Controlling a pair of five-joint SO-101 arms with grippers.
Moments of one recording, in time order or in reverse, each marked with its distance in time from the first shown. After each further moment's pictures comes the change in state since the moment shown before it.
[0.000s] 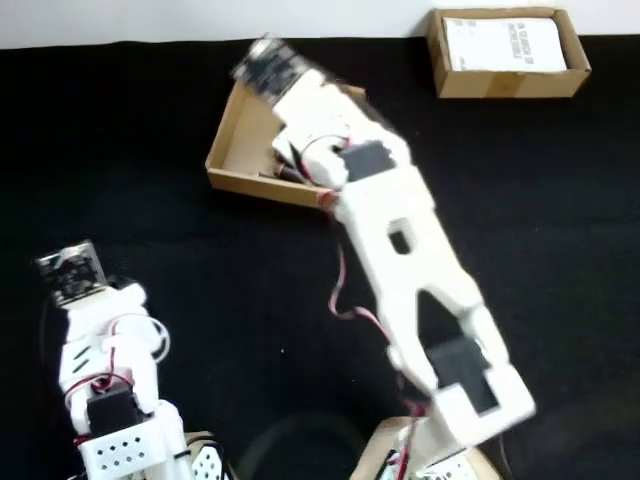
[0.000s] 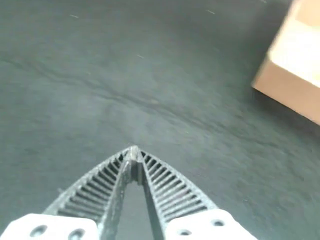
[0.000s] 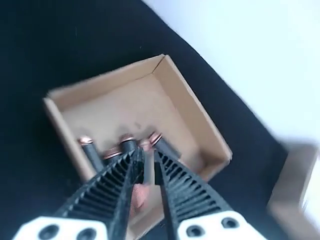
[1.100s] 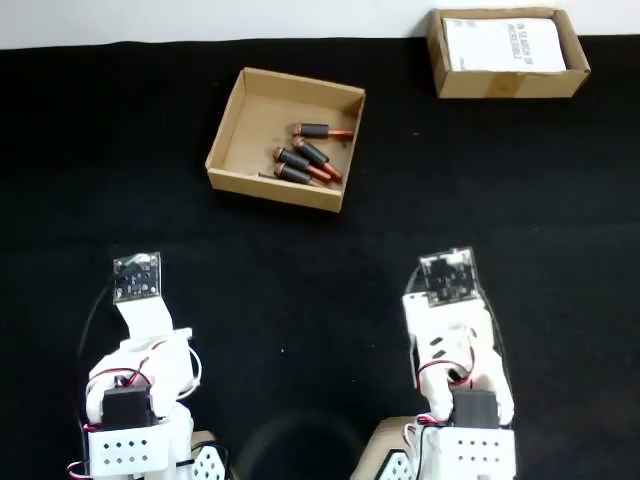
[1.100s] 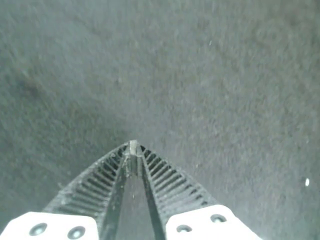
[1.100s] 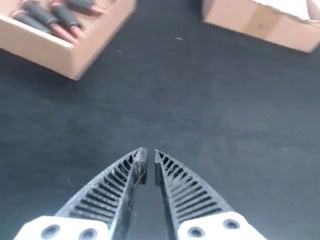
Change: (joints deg) left arm 11.4 0.0 0.0 27.0 -0.2; right arm 26.8 -97.3 104.1 -14.8 -6.5
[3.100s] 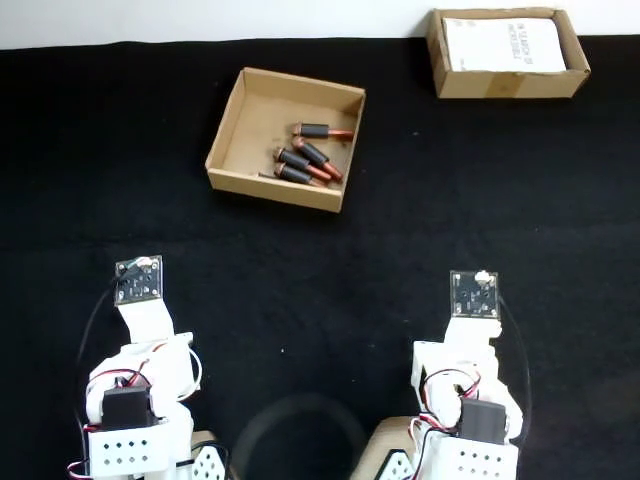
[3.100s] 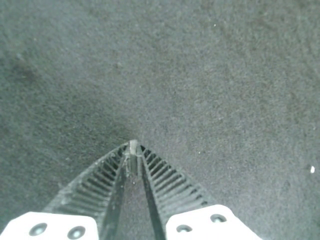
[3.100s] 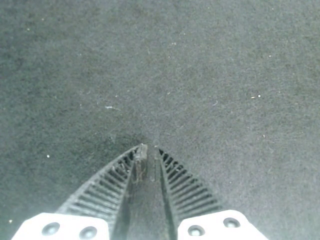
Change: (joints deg) left arm 0.0 -0.3 0.0 1.8 0.0; right arm 5.5 -8.2 0.4 37.8 -12.6
